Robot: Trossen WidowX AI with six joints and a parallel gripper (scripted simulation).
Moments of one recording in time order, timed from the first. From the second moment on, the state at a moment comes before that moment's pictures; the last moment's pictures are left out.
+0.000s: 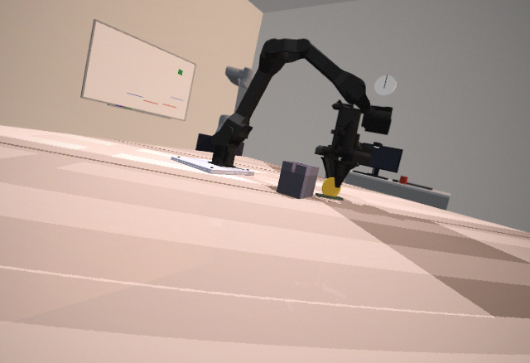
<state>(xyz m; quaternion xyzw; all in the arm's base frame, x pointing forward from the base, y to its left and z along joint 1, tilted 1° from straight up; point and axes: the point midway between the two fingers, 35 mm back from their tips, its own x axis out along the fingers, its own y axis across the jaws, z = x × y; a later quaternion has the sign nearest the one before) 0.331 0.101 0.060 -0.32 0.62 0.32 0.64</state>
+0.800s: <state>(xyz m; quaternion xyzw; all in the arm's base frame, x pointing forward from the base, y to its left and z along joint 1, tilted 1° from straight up) 0.329 0.100 0.038 -0.32 0.62 0.32 0.64</state>
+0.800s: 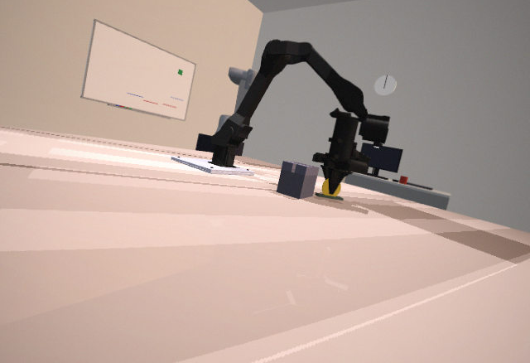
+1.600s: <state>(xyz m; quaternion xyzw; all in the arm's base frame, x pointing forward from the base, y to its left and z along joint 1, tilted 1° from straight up) 0.330 0.101 0.071 -0.33 0.62 0.33 0.63</state>
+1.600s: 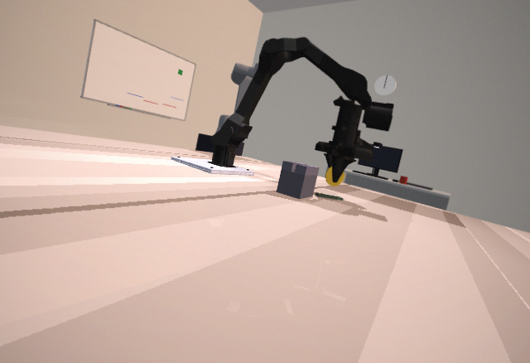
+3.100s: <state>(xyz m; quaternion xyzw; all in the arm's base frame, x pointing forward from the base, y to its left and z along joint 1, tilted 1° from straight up) 0.326 0.097 0.131 -0.50 0.49 0.50 0.50</state>
